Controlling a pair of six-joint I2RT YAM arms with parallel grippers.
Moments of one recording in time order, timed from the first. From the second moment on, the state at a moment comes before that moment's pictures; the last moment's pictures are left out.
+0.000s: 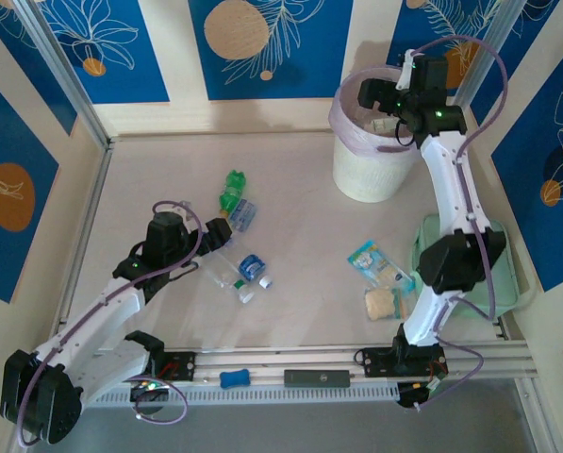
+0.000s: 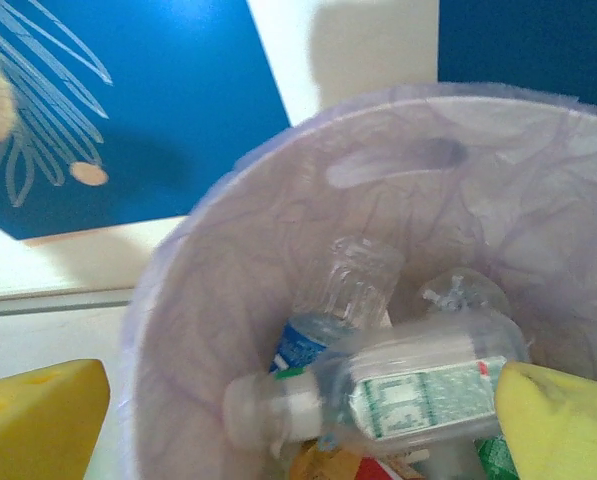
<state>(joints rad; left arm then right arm) -0.41 0.94 0.61 -0.26 0.10 -0.75 0.07 1.77 2.01 -0.68 -0.09 0.22</state>
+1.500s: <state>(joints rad) -0.26 1.47 0.79 -0.38 0.08 -0.35 0.52 1.30 1.02 -0.26 -0.10 0.47</state>
